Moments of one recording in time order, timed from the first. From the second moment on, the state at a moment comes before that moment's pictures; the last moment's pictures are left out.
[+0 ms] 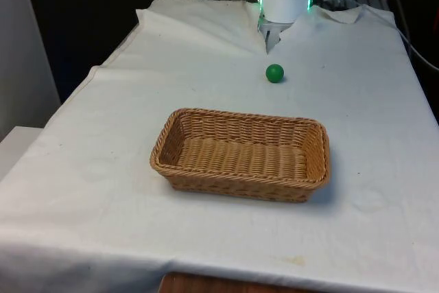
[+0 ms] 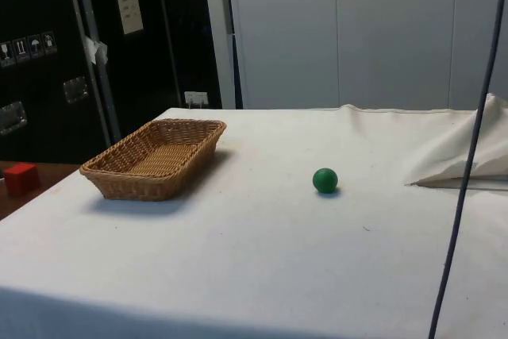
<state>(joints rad) 0.30 -0.09 -0.33 -2.00 -0.05 1.93 -0.07</state>
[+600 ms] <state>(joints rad) 0.30 -0.25 -0.32 -2.19 -0.16 1.95 -0.04</state>
